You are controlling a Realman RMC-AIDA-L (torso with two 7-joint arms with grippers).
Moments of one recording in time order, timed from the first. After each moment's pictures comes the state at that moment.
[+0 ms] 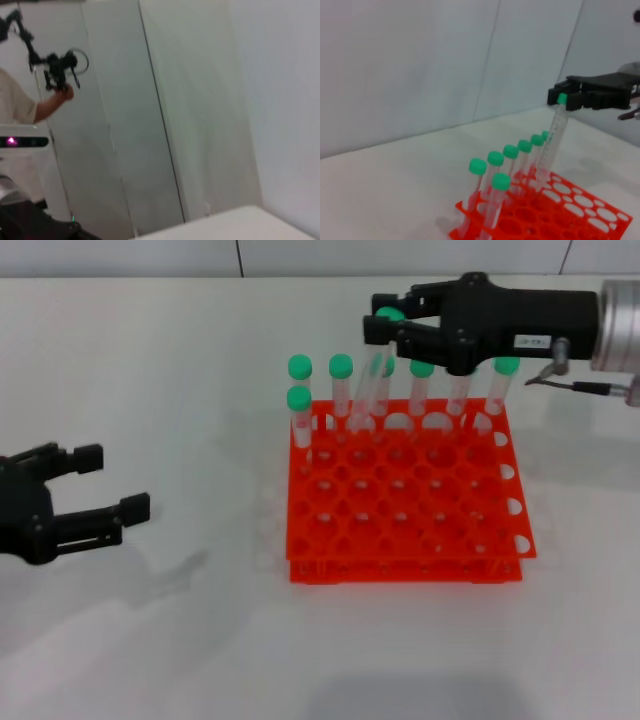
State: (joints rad) left arm 0.05 -2.09 0.98 1.47 1.74 1.61 -1.83; right arm 0.74 1.99 -1.06 -0.59 -1.51 -1.46 1.43
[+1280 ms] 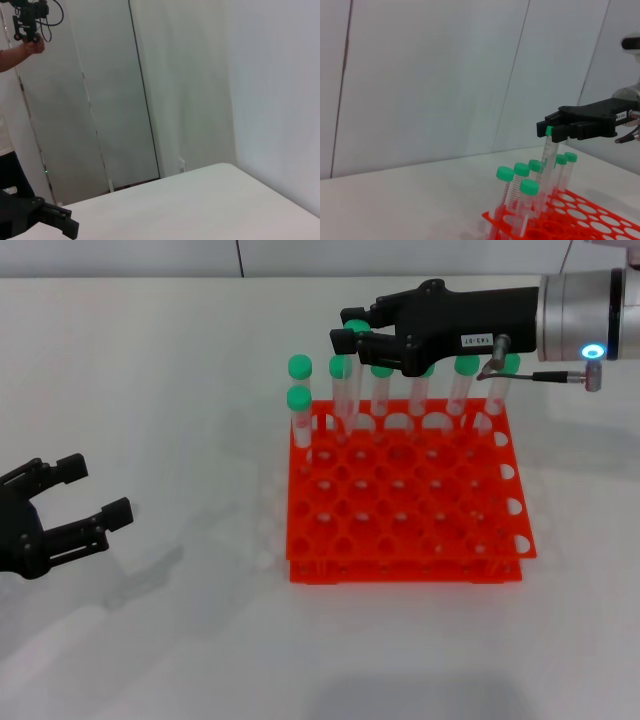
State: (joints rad) left arm 0.00 -2.08 0.86 1.06 1.63 1.60 -1.47; right arm 0.82 2.02 -1.15 -0.61 -1.60 -1.27 1.49
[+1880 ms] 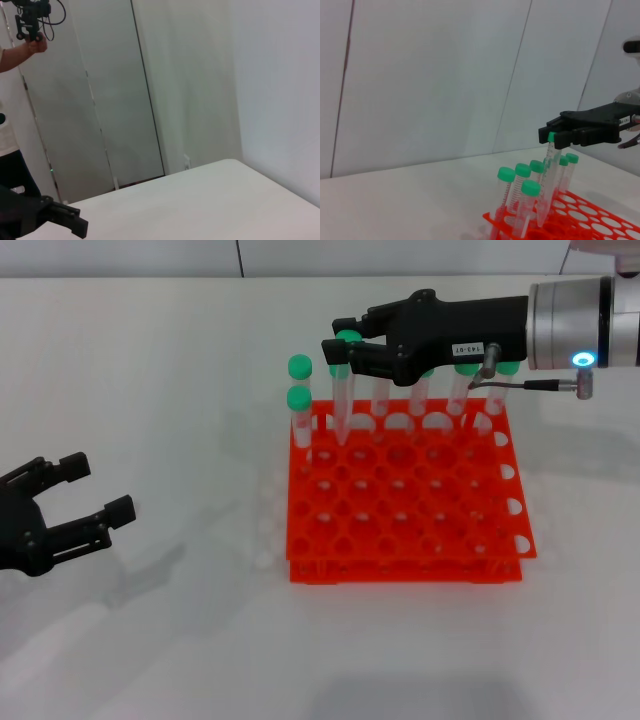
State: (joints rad) left arm -0.01 -2.08 0.86 1.04 1.63 1.59 -1.47; right arm 0.81 2.02 -1.18 -0.61 -1.59 -1.26 1.51
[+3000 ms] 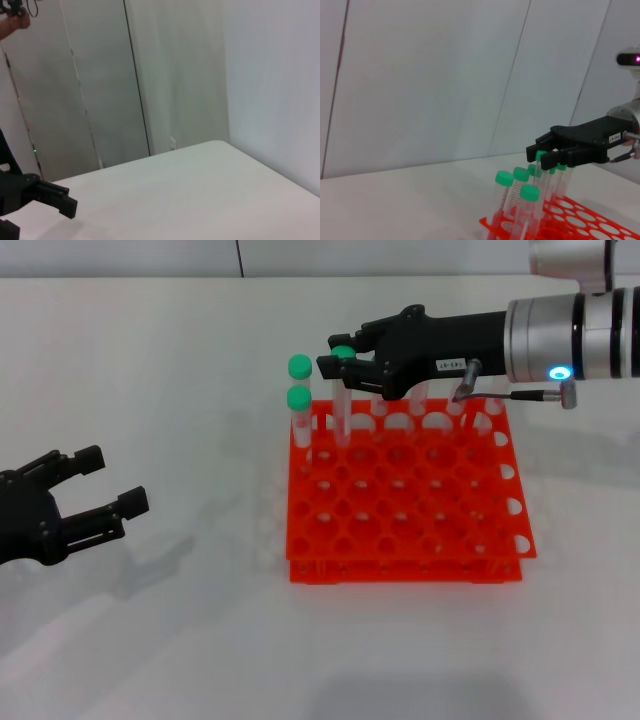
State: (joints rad) left arm -0.05 -2.08 0.85 0.98 1.64 1.59 -1.46; right arm 0.81 2.03 -1.30 -0.61 -1.55 -1.14 1.50
